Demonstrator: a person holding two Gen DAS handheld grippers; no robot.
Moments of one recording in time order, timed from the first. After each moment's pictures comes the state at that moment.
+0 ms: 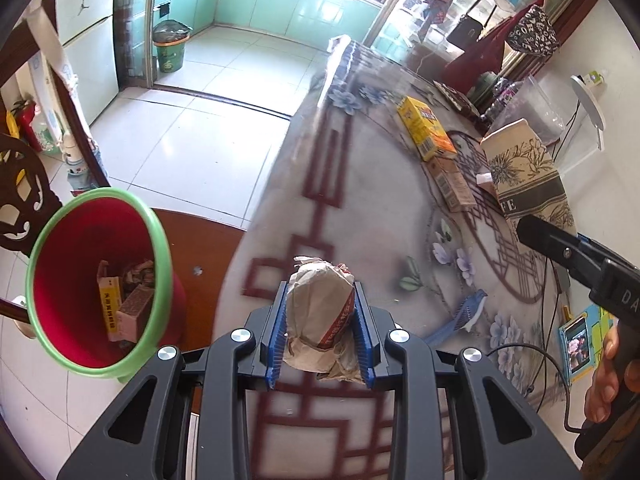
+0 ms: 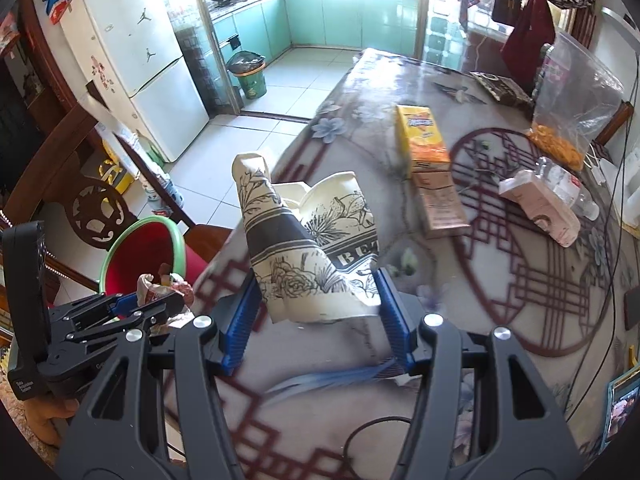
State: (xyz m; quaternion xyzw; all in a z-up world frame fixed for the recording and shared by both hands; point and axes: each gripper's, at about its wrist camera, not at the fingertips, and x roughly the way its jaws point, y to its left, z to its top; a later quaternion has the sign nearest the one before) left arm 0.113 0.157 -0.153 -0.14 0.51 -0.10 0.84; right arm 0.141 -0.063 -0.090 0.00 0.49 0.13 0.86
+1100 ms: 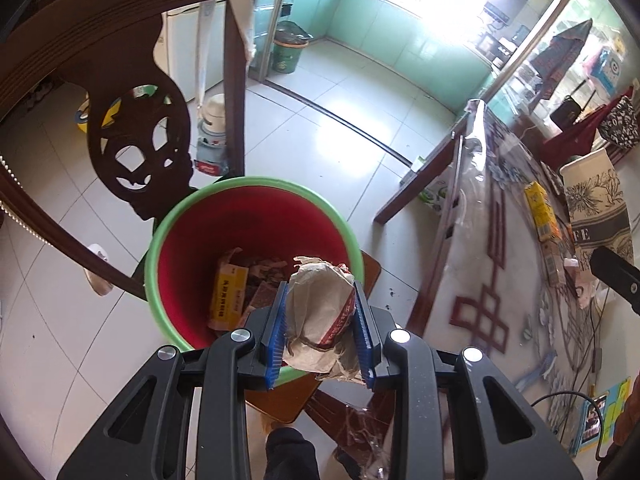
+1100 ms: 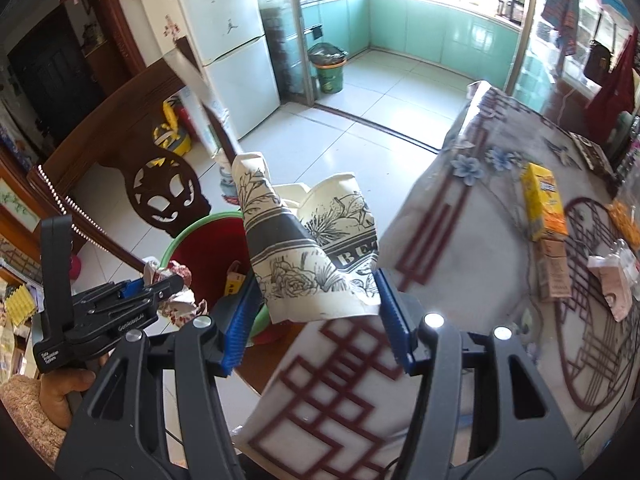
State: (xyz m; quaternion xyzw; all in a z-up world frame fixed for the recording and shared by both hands) left arm 0.083 0.326 -0.176 -0.21 0.49 0.07 0.84; right arm 0.148 0.093 -0.083 -0.06 0.48 0.24 0.84
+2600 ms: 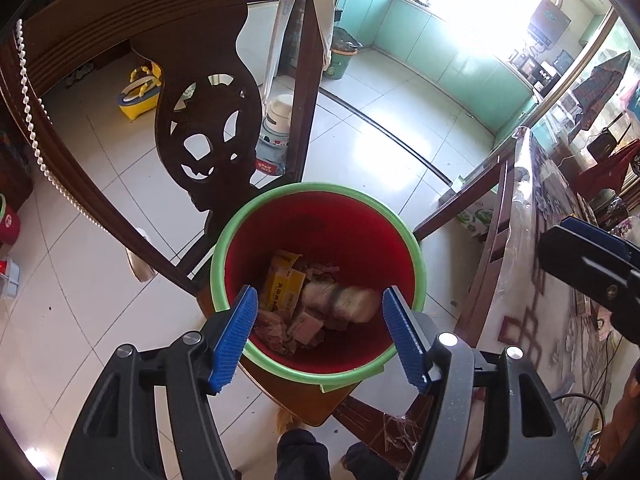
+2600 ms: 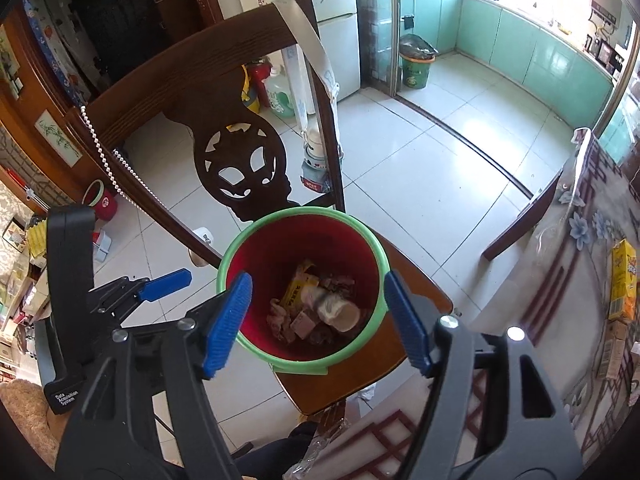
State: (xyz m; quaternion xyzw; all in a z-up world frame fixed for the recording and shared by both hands) left arm 0.060 0.371 -0.180 -0.23 0.49 0.14 0.83; right arm 0.144 0.216 -0.100 -0.12 0.48 0.36 0.79
